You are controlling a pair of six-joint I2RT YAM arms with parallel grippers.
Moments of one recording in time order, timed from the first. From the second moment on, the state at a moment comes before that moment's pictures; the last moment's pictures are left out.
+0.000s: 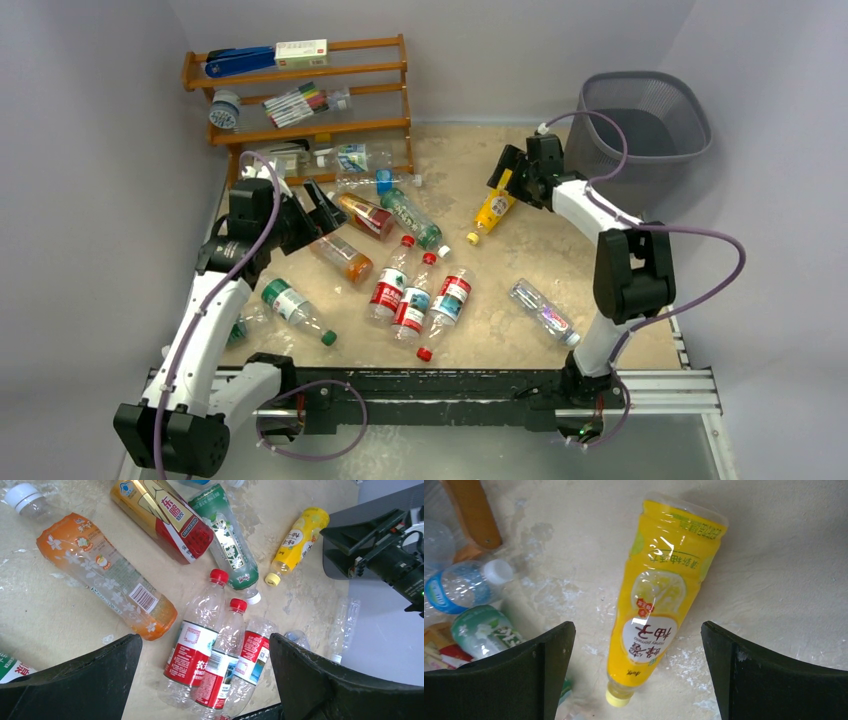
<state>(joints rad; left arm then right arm) -0.13 0.97 0.98 -0.62 0.25 -0.65 0.20 1.75 1.26 -0.27 0.02 0.57</state>
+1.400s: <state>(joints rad) -0.16 1.01 1.05 -0.67 0.18 -0.62 0.20 1.78 1.66 -0.49 0.04 0.37</state>
